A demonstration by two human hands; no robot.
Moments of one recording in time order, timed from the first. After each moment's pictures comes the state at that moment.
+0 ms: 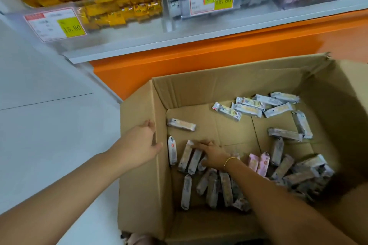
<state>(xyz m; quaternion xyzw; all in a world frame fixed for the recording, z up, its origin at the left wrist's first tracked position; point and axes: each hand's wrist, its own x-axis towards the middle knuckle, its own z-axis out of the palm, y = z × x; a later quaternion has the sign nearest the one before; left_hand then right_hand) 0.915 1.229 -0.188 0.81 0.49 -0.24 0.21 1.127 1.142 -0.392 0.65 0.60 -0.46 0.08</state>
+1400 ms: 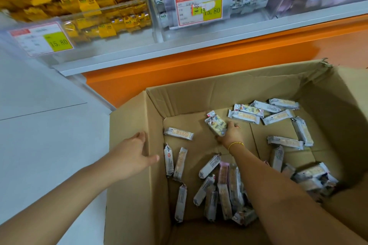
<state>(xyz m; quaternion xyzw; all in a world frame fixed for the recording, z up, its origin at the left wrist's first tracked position) 0.922 1.229 -0.178 0.74 0.55 -0.23 0.32 1.193 1.189 -0.396 0.85 0.33 -0.38 -0.13</state>
